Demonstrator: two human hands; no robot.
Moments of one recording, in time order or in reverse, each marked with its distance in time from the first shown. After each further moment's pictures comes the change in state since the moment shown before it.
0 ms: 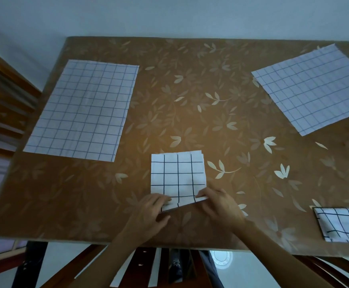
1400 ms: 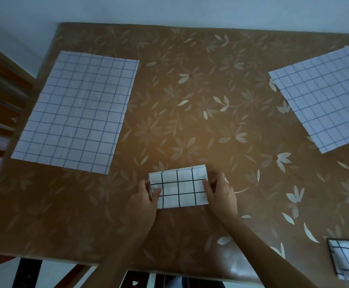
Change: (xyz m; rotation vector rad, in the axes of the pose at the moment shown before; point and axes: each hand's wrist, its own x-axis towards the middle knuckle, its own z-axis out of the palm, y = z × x) left_hand 0.086 -0.013 0.002 -0.146 0.199 -0.801; right_hand 0.096 0.028 0.012 0.143 0.249 0.524
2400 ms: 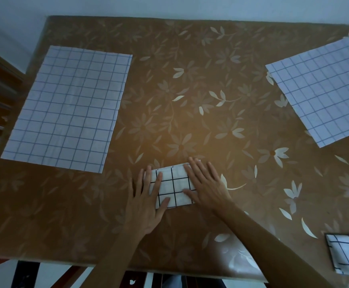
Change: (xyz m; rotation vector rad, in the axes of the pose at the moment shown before) left_hand 0.003 -0.018 0.016 0.613 -0.162 0.448; right_hand 0.023 0.016 0.016 -0.653 -0.196 -0.707
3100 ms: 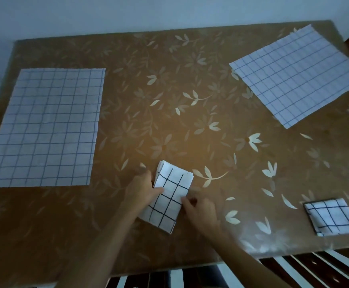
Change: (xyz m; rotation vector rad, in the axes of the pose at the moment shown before) left_hand 0.052 0.029 -0.061 -0.269 -0.255 -0.151; right_hand -0.062 -0.070 -0.037 0.904 -0.006 0.837
